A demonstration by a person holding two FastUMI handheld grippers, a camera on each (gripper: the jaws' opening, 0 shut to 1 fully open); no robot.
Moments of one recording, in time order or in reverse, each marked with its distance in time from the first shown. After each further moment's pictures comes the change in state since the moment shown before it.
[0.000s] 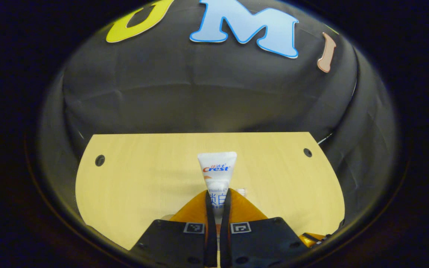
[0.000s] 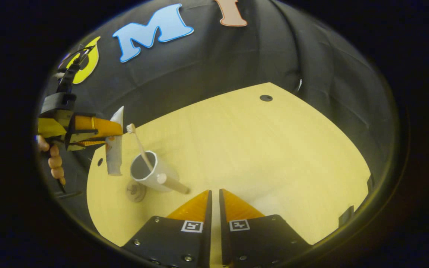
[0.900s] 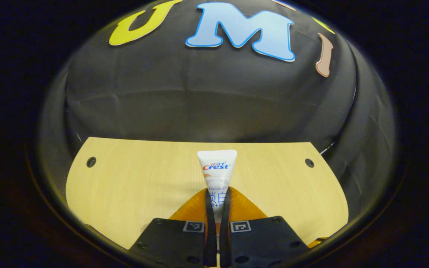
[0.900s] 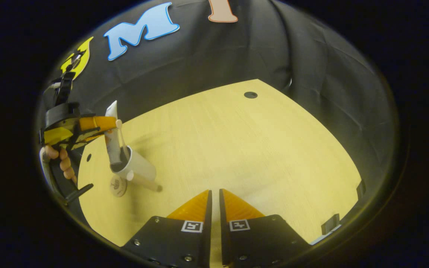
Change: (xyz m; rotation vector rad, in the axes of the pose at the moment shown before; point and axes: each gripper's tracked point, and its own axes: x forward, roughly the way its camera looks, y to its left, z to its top) left arm 0.032 -0.013 -0.004 -0.012 -0.134 0.030; right arm -0.002 -0.043 -0.001 -0.020 0.050 -0.043
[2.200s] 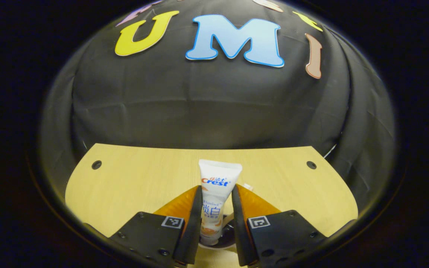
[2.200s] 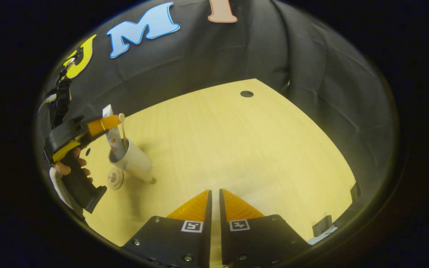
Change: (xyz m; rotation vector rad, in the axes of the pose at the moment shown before) left arm -0.017 -0.007 -0.019 0.038 -0.131 0.031; right arm -0.010 -0.011 -0.006 -0.018 0.012 -0.014
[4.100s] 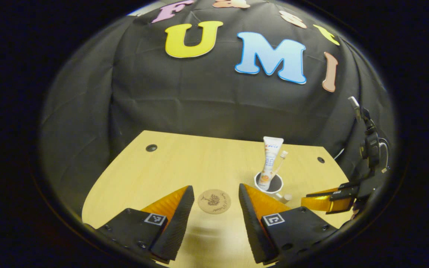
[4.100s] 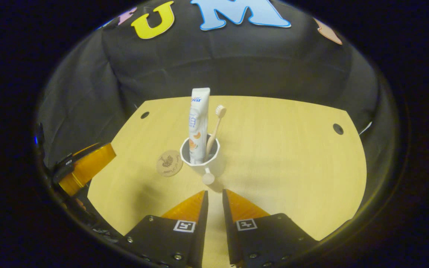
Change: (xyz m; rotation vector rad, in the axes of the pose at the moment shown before) left arm -0.183 0.128 -0.042 -0.097 0.001 0.165; right arm 0.020 0.147 0.014 -0.479 0.105 0.422
